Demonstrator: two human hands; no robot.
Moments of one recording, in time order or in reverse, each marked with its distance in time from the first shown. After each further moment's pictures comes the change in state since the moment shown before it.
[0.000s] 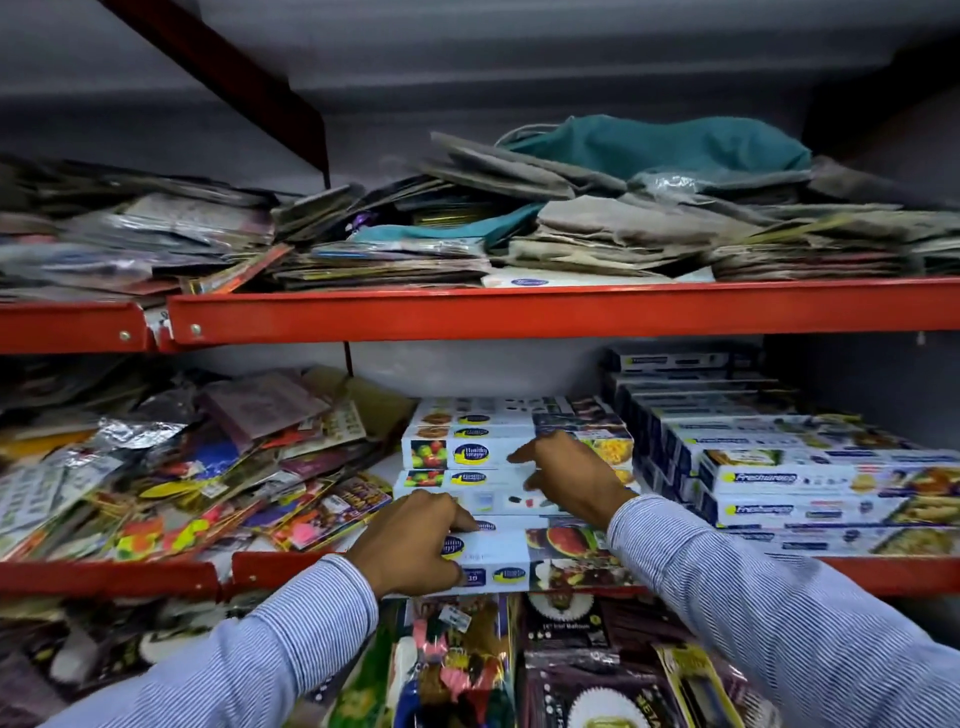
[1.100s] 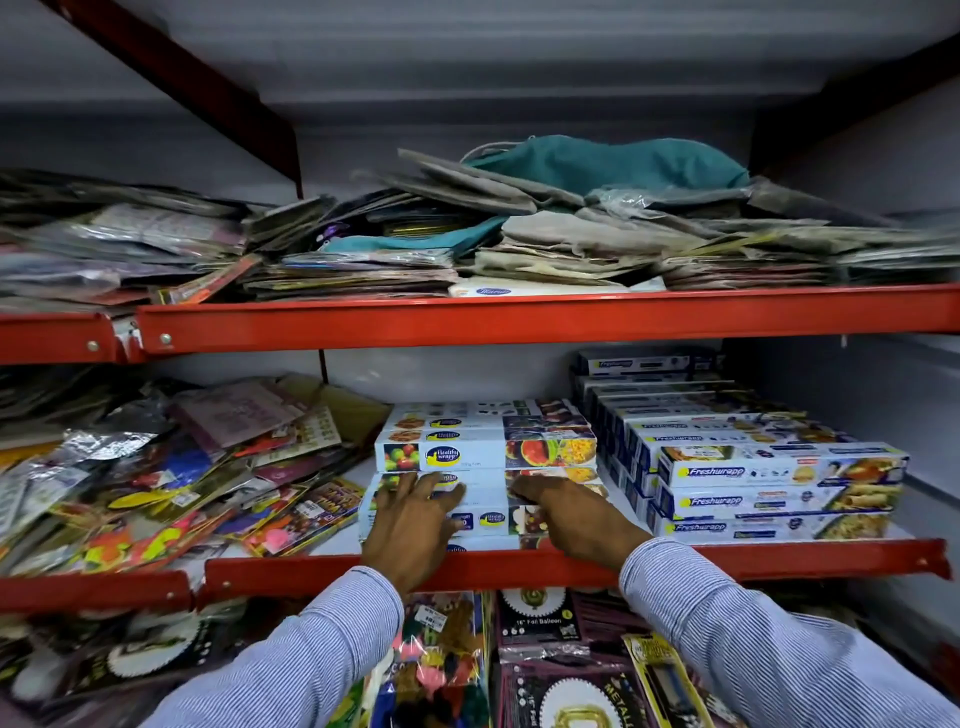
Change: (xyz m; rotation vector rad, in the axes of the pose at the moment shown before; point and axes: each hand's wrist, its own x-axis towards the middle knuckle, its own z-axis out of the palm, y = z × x) left_hand 0.048 -0.005 0.057 0.186 0.277 -0.053; right_hand -0.065 0.022 0.000 0.031 -0.102 -0.016
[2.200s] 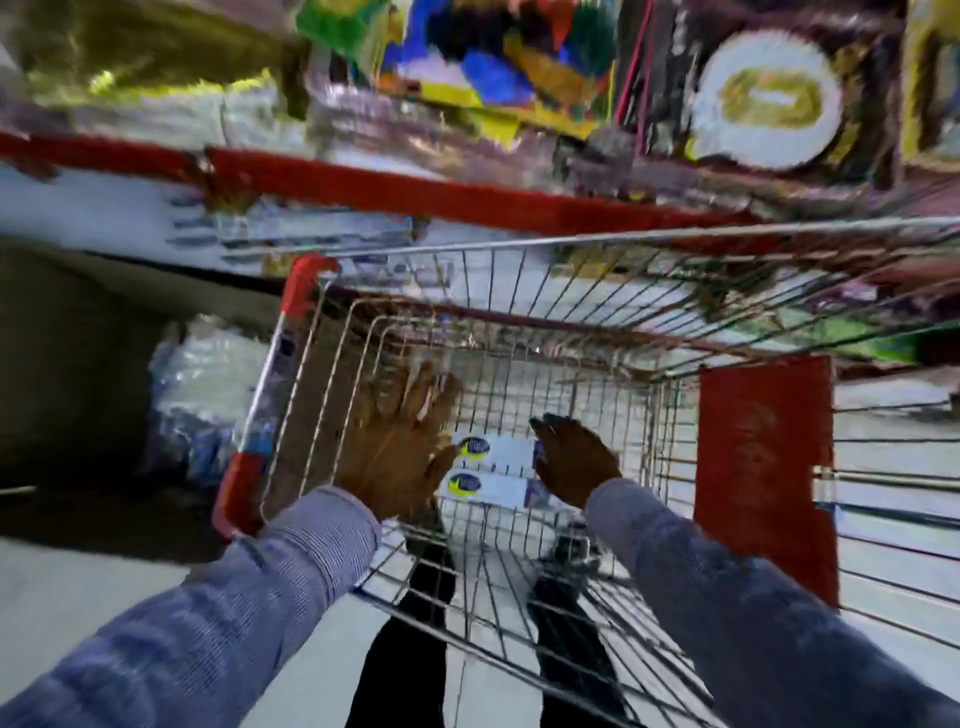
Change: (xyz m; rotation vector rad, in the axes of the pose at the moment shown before) left_hand -0.461 0.014 0.311 -0.180 -0.665 -0.069; right_hand -0.357 -0.075 0.495 0.146 -1.030 0.233
